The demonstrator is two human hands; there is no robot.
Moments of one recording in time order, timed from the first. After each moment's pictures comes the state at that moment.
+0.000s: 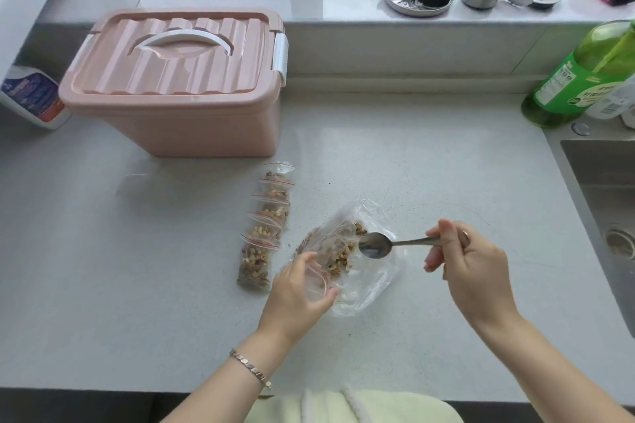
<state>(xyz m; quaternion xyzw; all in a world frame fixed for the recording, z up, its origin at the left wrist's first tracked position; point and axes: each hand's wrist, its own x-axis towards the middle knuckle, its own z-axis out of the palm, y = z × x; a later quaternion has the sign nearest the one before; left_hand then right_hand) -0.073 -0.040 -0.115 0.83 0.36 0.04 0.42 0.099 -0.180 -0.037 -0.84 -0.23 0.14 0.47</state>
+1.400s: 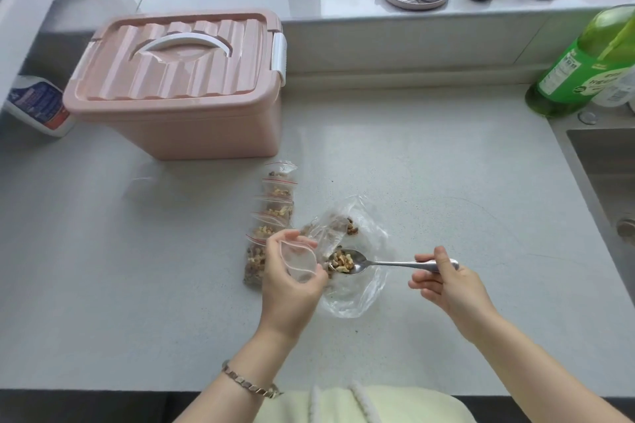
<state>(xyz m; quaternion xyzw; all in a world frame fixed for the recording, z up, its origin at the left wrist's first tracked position) -0.062 -0.048 -0.045 0.67 0.42 0.24 0.56 0.095 -0.192 -0.092 -0.69 0.09 0.42 0.57</state>
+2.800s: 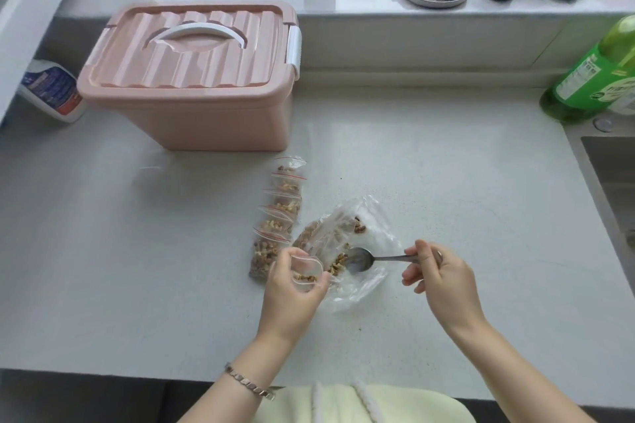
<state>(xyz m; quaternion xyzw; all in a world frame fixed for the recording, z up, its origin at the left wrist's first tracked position) -0.085 -0.041 -0.090 0.72 0.46 0.14 0.50 0.072 -0.169 -0.073 -0.81 -0.13 0.28 0.49</state>
